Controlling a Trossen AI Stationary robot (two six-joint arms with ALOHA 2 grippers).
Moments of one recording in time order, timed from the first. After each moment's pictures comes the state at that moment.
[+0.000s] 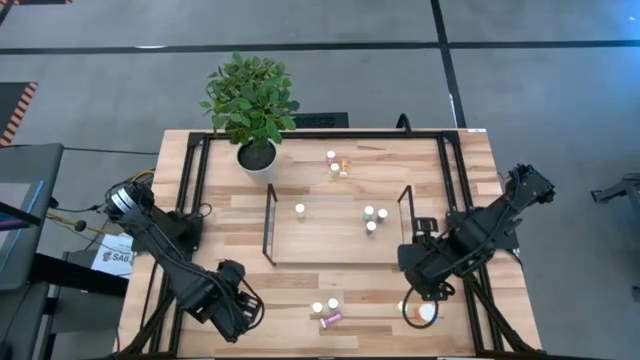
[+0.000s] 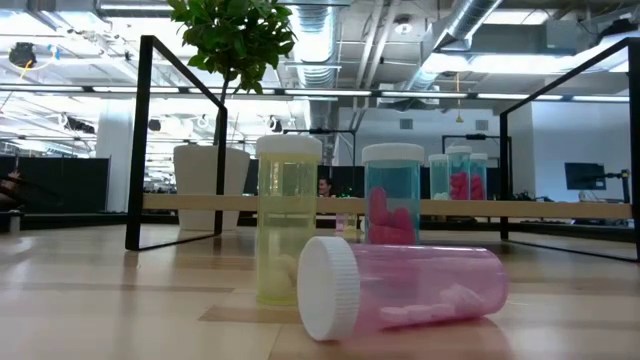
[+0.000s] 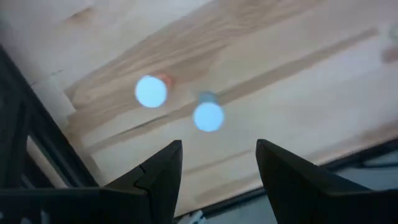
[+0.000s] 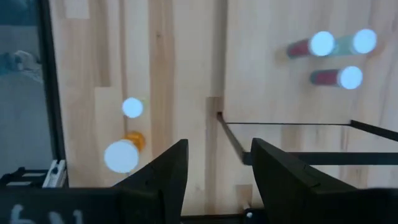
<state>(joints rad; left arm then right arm) -0.80 1.67 1.43 -1.29 -0.04 -1.99 0.64 1.53 1.64 -1.54 0.16 0.61</state>
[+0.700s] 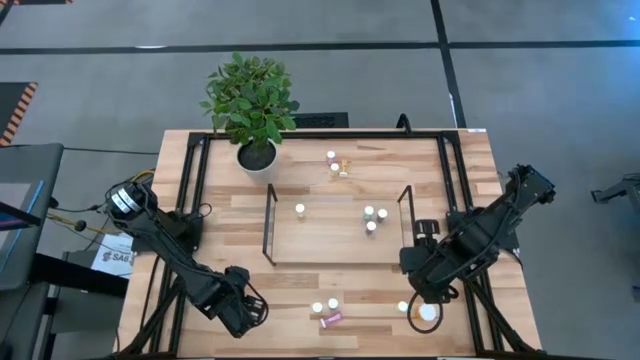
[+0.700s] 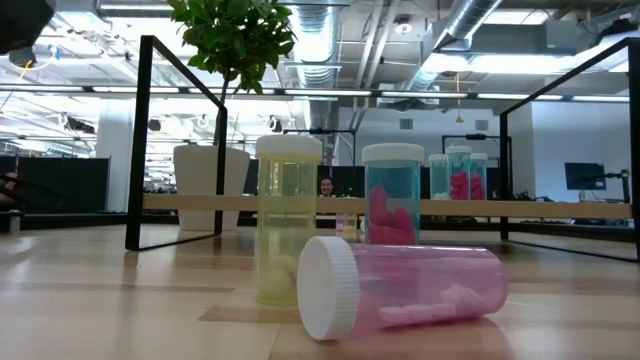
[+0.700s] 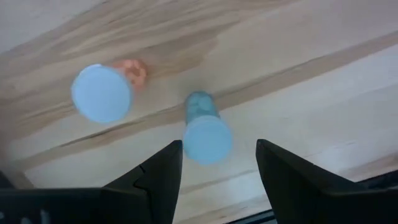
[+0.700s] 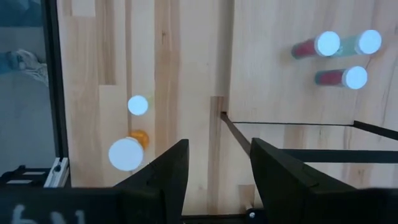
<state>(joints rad) -0.80 1.67 1.15 -0.91 0.00 -2.06 0.67 1.53 1.65 -1.54 0.17 0.63</state>
